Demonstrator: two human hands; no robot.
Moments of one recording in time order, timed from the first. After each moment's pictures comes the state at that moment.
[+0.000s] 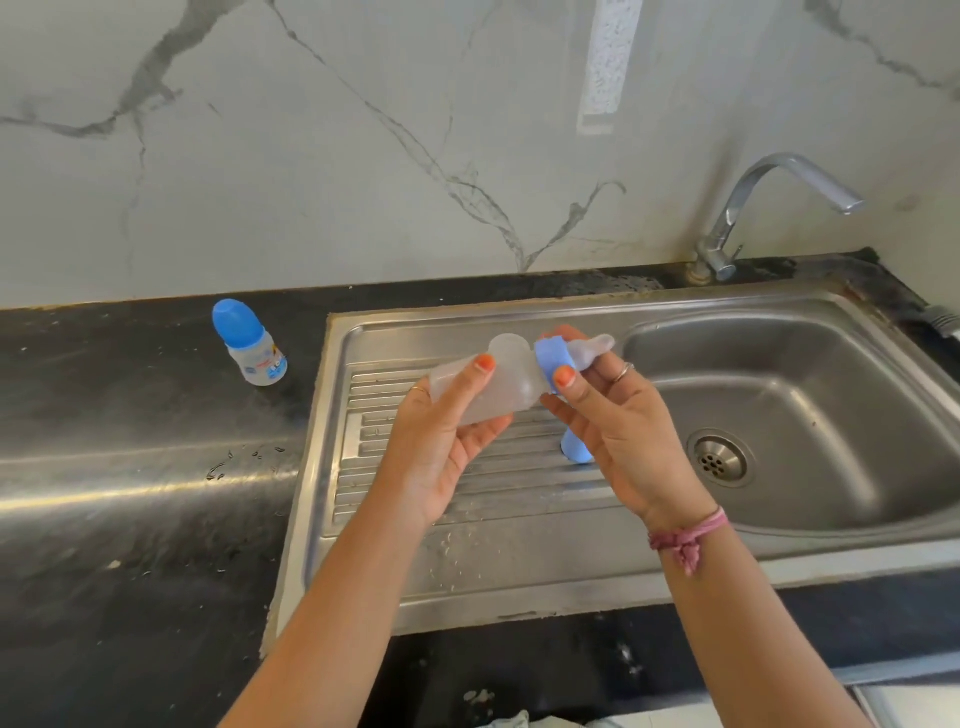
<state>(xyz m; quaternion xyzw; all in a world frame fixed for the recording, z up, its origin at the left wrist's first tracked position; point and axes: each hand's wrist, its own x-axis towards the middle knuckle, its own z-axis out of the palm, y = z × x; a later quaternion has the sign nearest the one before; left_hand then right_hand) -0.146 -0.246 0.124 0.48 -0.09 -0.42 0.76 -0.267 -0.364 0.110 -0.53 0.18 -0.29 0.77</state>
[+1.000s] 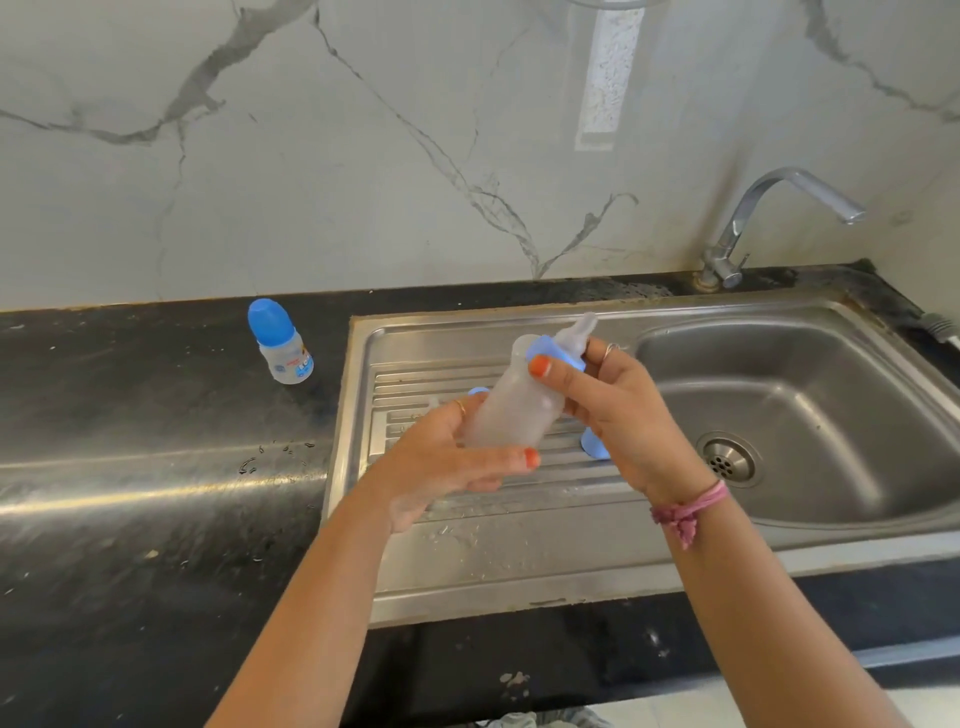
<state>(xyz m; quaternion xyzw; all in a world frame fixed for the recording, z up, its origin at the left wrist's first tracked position) -0.119 -0.195 0.117 0.59 -0.31 -0.51 0.55 -0.246 -0.336 0.137 -0.62 0.21 -0.24 0.72</state>
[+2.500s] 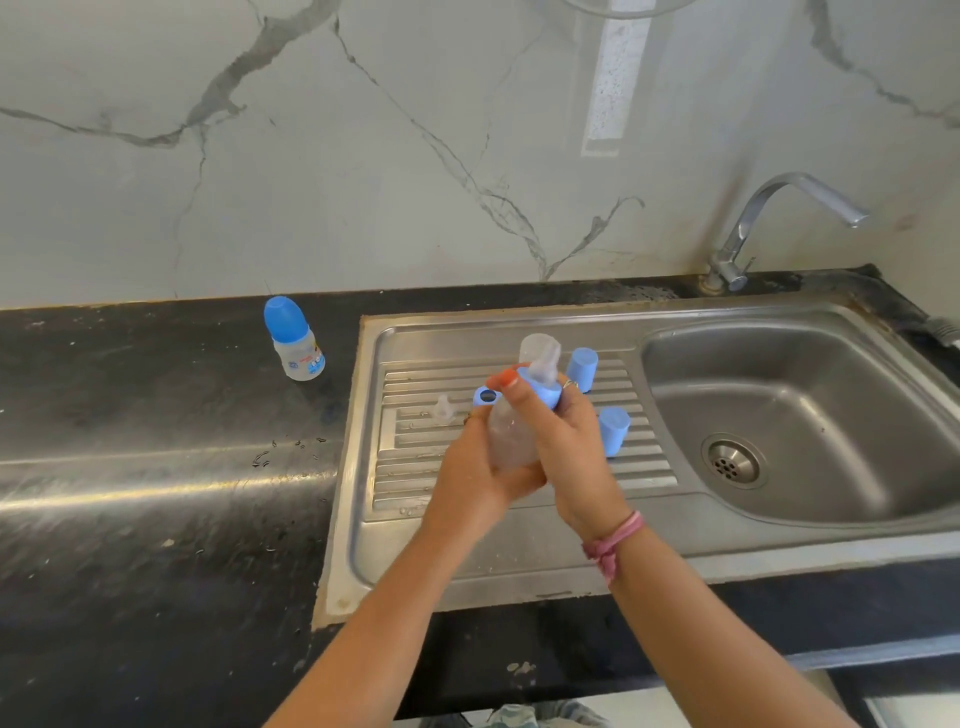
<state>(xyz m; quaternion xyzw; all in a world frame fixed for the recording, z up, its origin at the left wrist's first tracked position) -0.159 -0.204 0.091 0.73 -0.31 -0.28 0.54 -0.217 -0.282 0.103 -0.56 0.28 -0.32 0.71</state>
